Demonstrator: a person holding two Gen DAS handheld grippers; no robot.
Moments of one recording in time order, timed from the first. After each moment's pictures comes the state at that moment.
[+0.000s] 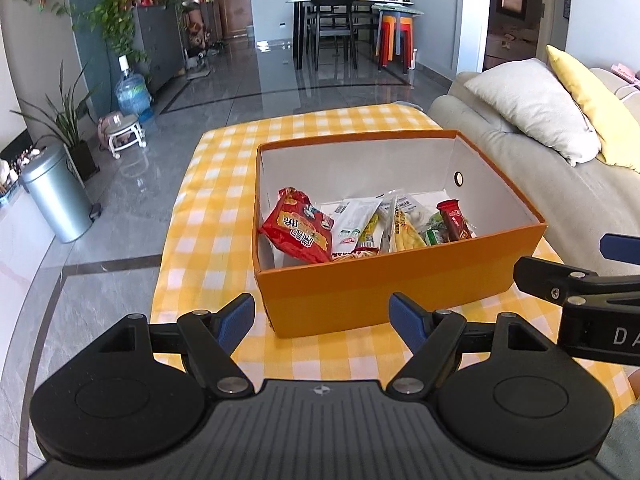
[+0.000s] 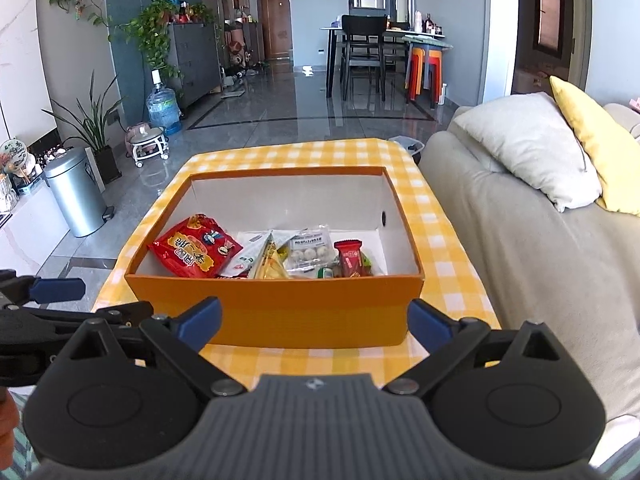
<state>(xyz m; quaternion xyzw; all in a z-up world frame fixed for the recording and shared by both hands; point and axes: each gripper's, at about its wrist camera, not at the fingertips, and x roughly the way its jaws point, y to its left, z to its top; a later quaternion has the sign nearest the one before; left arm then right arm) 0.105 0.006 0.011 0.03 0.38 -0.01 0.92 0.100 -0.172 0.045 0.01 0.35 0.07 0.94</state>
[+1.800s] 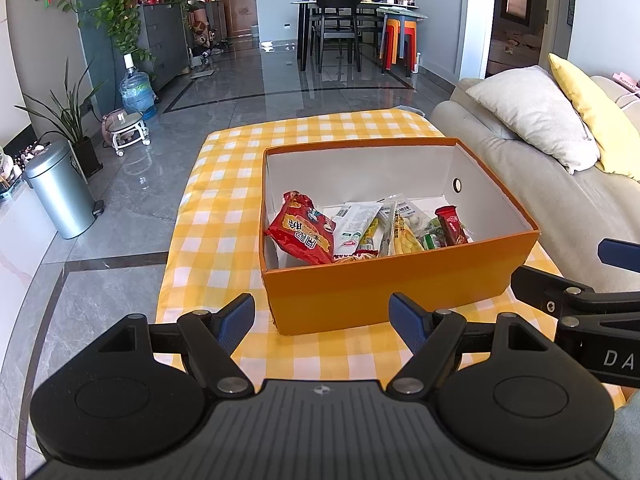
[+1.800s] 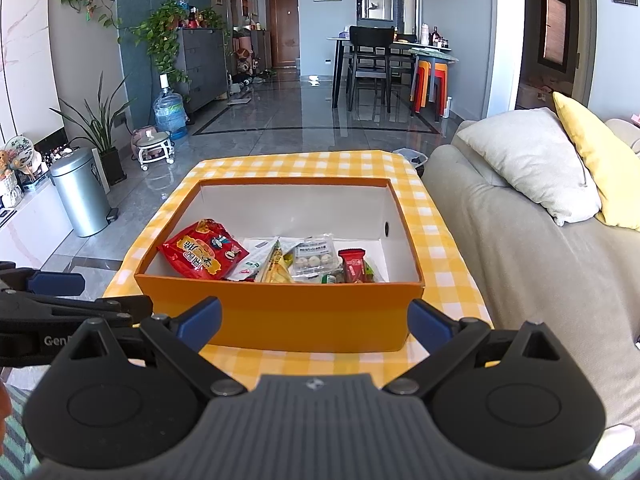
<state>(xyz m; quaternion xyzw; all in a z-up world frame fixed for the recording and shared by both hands) 0.098 0.007 0.028 0.02 0.38 -0.01 0.92 0.085 -0.173 0.052 0.00 0.33 0.08 0.94</state>
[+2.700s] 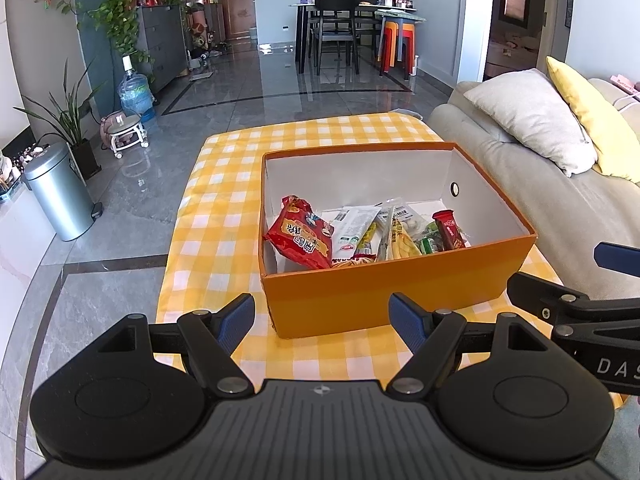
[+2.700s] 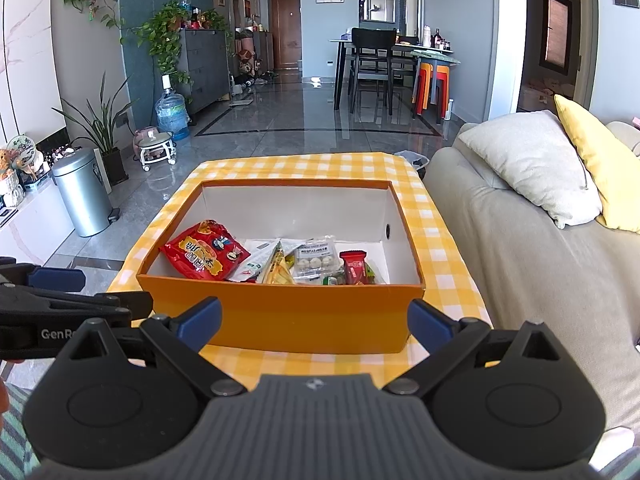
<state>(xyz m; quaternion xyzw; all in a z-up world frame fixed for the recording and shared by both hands) 0.095 0.004 0.032 0.02 0.38 -0.01 0.93 0.084 -0.172 0.054 0.00 0.33 0.08 0.94</state>
